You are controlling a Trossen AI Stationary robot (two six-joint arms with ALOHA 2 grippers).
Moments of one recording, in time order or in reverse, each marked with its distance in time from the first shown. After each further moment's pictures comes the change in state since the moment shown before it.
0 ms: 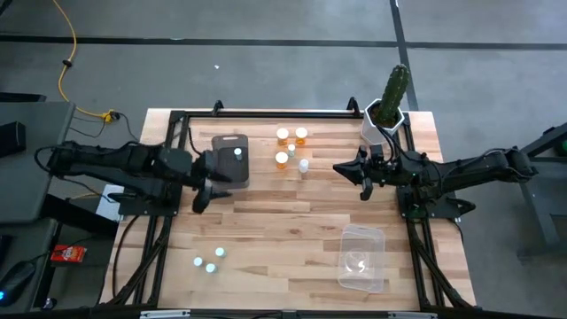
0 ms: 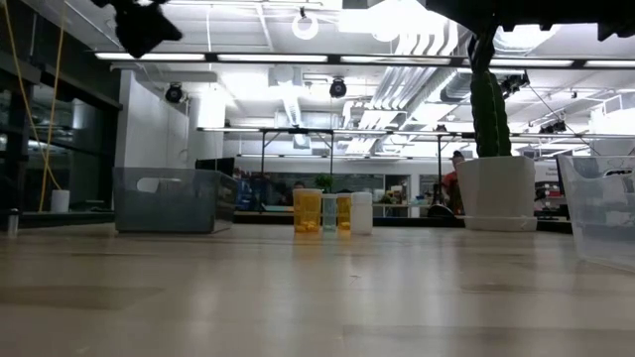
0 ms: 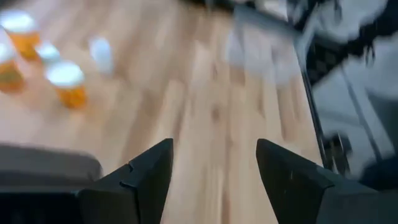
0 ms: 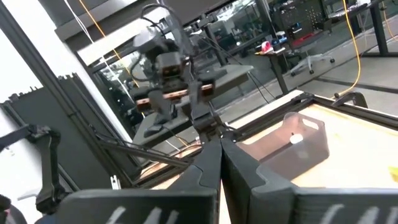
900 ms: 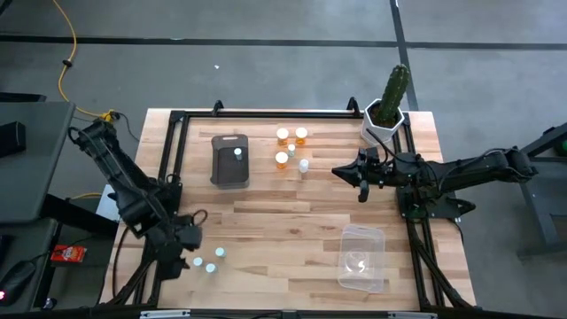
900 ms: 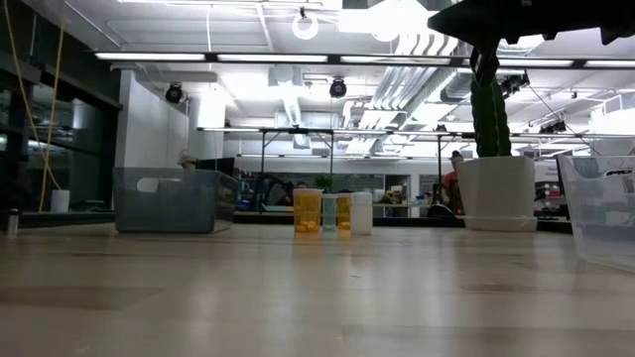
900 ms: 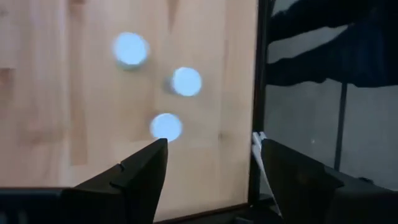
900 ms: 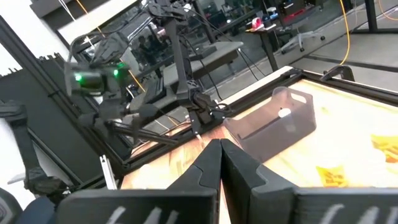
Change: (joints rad) left arm -0.751 0.359 0.105 -0.214 0.056 -0.599; right arm 0.000 0.000 0.000 -0.102 0.001 0.025
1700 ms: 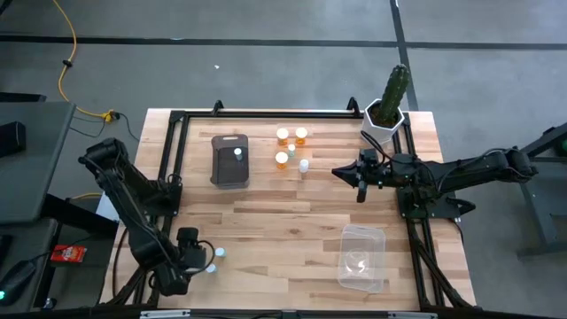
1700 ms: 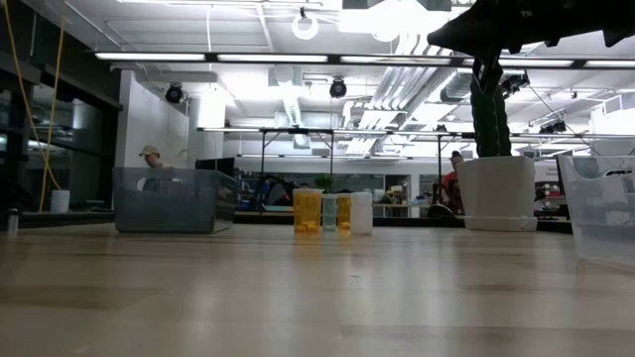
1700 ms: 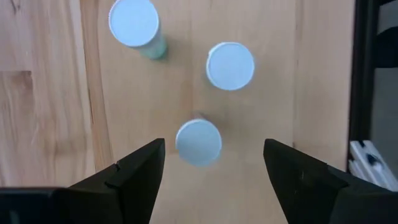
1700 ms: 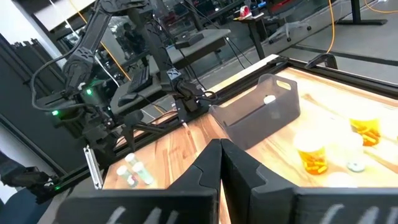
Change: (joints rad) left arm -0.139 0.303 0.000 0.010 -0.201 -0.013; right arm 0.000 0.000 0.000 -0.069 0.026 -0.001
